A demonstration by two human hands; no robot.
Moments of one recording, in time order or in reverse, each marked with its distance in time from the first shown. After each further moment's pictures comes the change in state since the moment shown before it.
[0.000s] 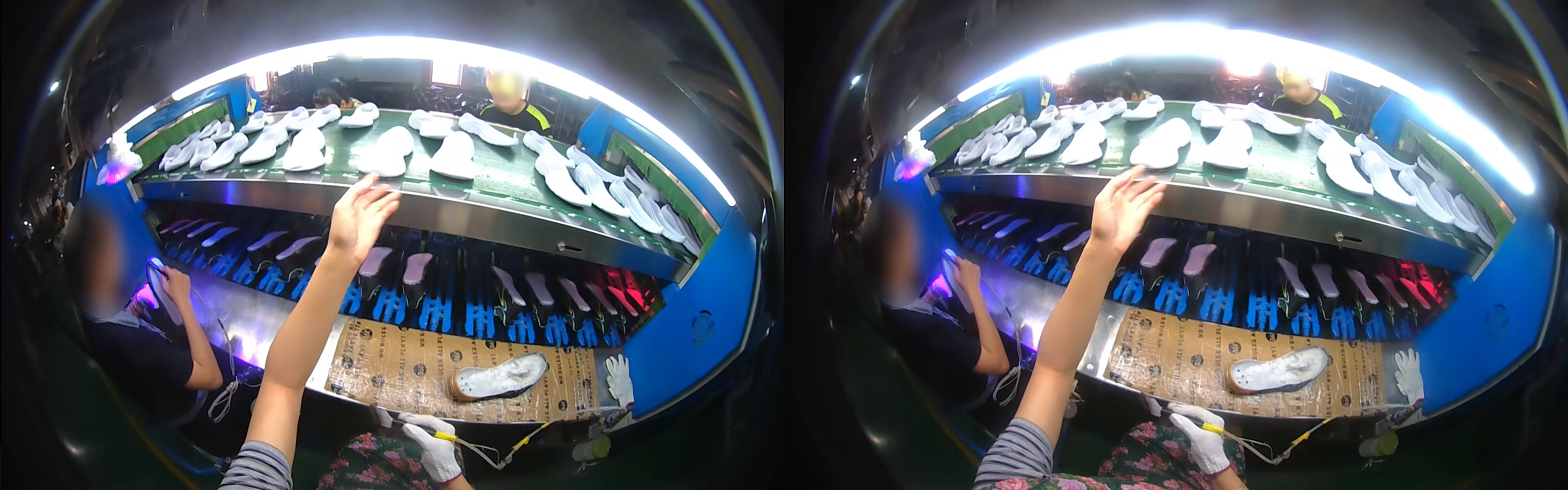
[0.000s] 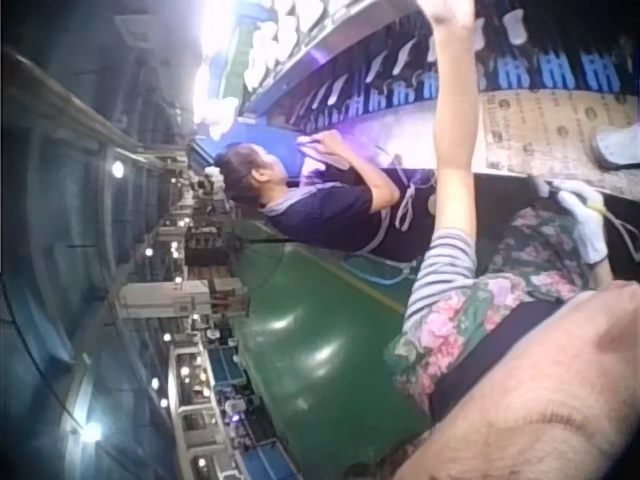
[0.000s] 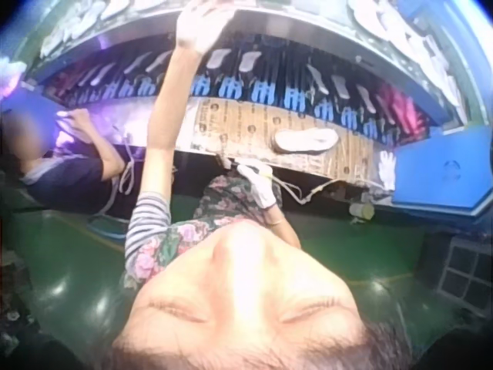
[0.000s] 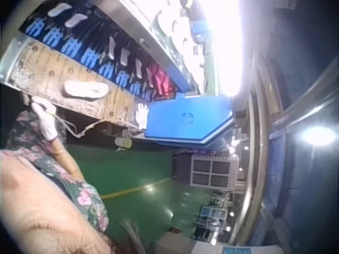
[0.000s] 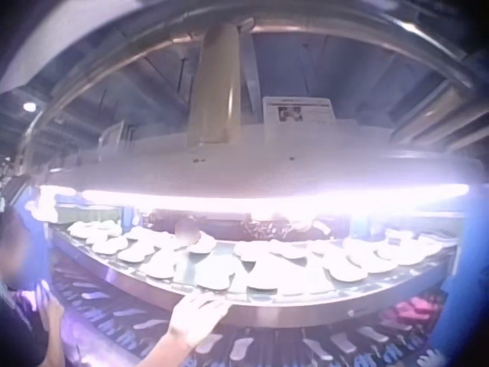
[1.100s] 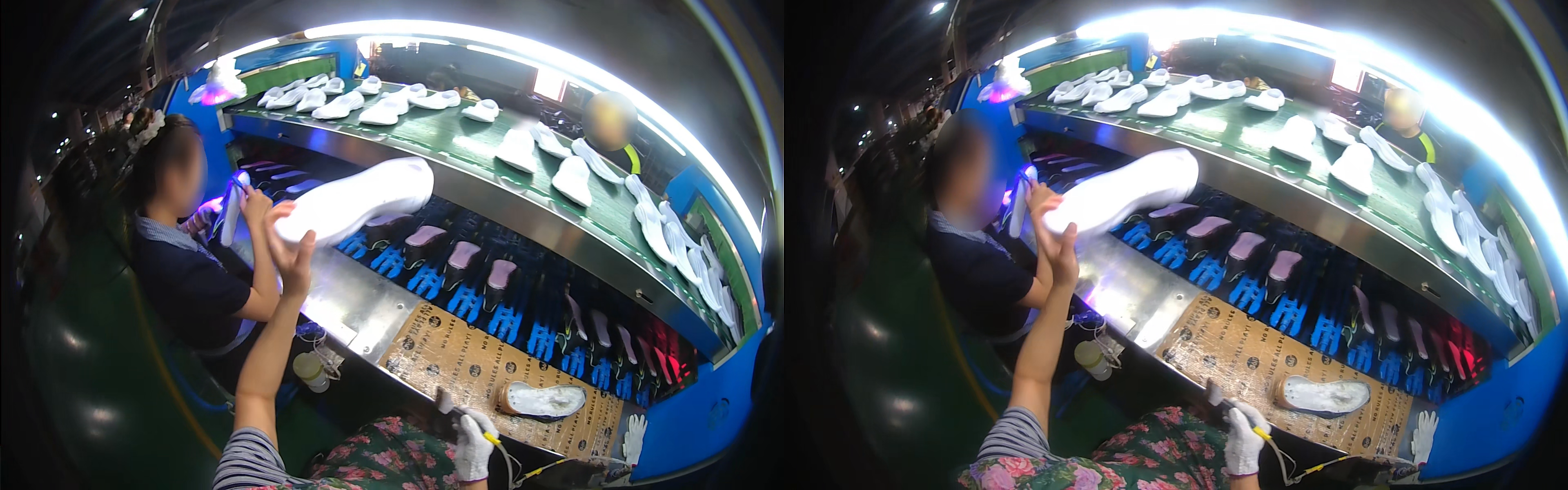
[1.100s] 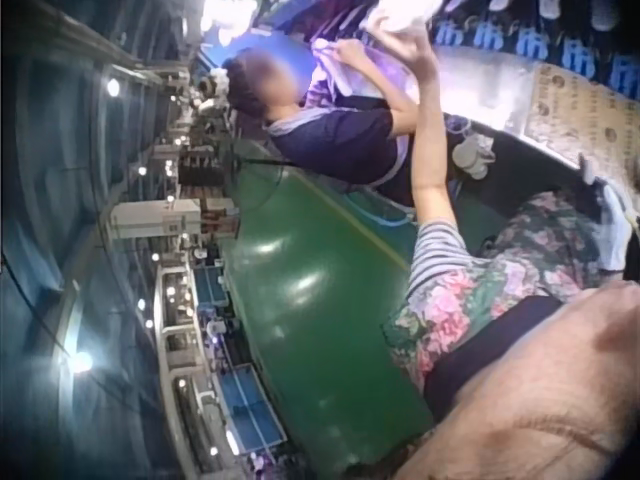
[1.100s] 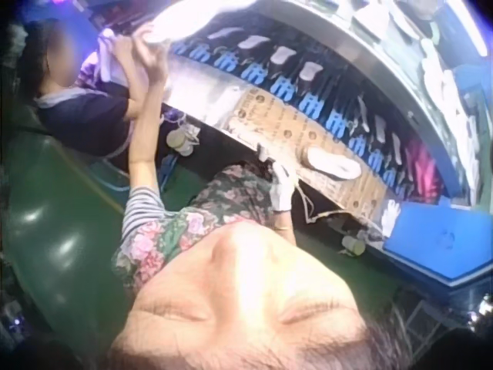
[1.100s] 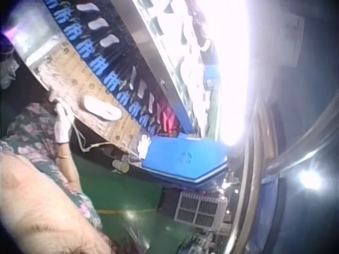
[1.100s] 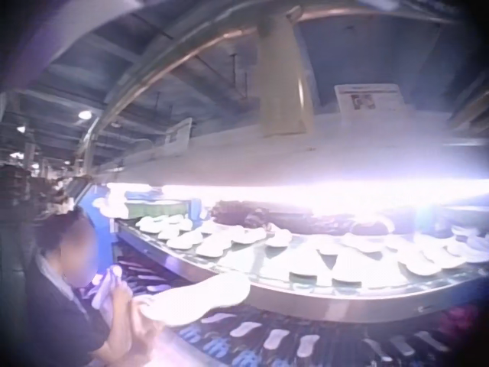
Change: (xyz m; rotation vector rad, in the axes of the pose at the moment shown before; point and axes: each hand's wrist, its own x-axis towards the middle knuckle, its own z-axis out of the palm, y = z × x) left_hand -0.200 0.142 -0.159 1.158 0.394 1.141; right_hand 0.009 0.023 0.006 0.393 0.140 0.061
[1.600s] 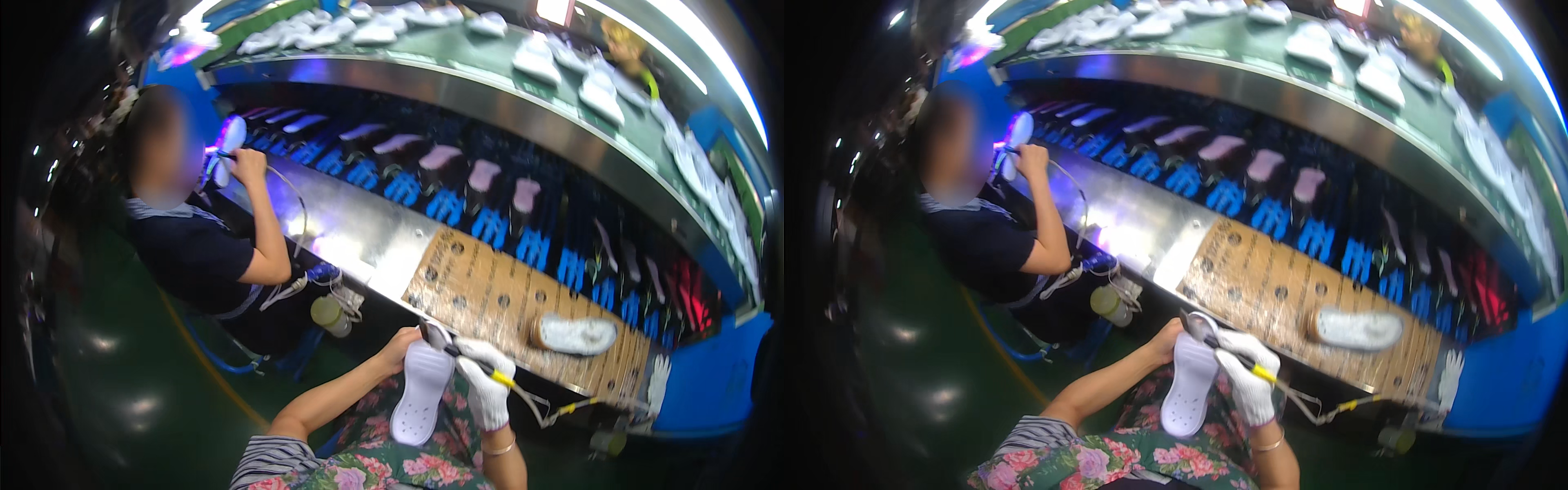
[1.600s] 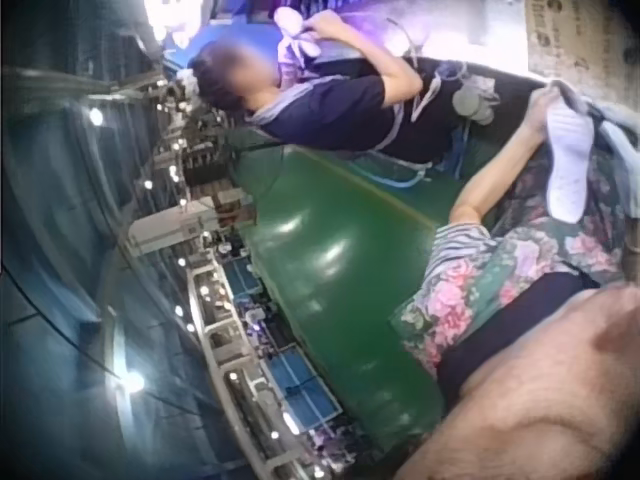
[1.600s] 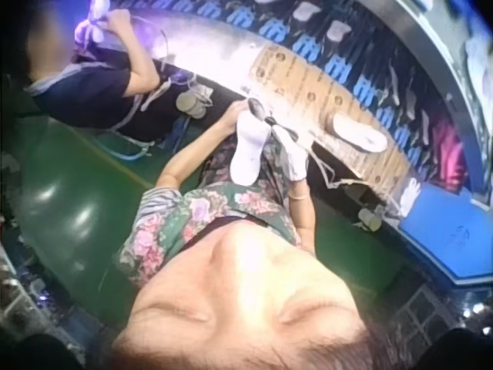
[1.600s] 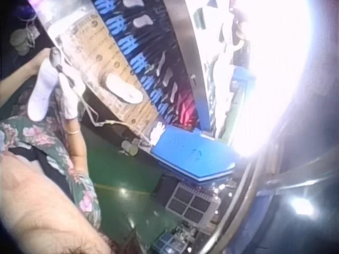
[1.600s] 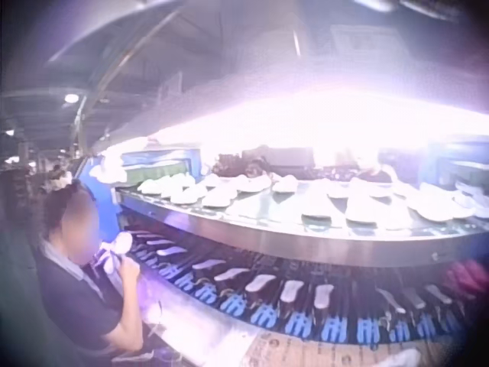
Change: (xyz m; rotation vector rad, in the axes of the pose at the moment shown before) left_hand -0.333 0.072 -0.021 -0.877 -0.534 -1.827; right_hand -0.013 -0.036 0.068 -0.424 -0.357 -0.219
